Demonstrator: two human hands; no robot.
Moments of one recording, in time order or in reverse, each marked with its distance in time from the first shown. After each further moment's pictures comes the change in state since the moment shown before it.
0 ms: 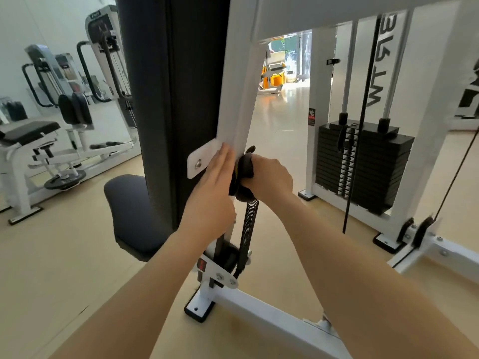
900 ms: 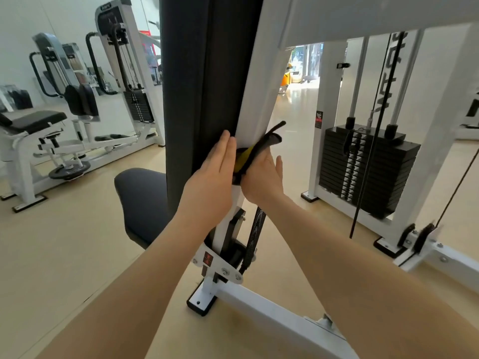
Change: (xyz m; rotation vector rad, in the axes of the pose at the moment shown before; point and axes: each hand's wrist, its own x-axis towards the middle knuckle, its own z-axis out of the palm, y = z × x) left_hand -0.003 -0.013 -0.029 0.117 0.165 0.103; right_hand -0.006 -0.036 0.018 0.107 0.026 -0.013
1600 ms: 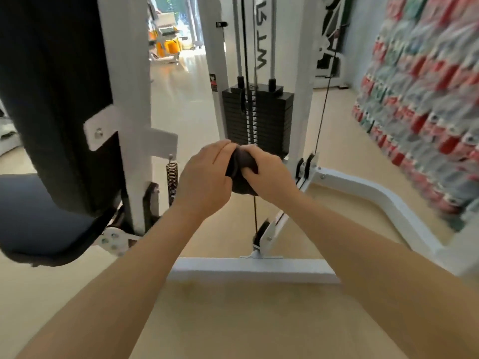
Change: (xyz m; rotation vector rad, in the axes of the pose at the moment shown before) left_hand -0.031 0.101 0.052 -0.317 -0.165 0.335; right_hand -0.140 0.092 -0.100 0.014 0.137 0.099
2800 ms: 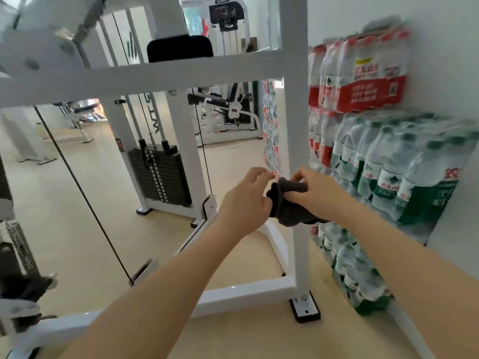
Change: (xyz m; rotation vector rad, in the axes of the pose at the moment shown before) left_hand 0.059 0.456 0.067 -0.376 -0.116 0.234; right_hand -0.232 0.135 -0.435 -0.236 0.051 0.369
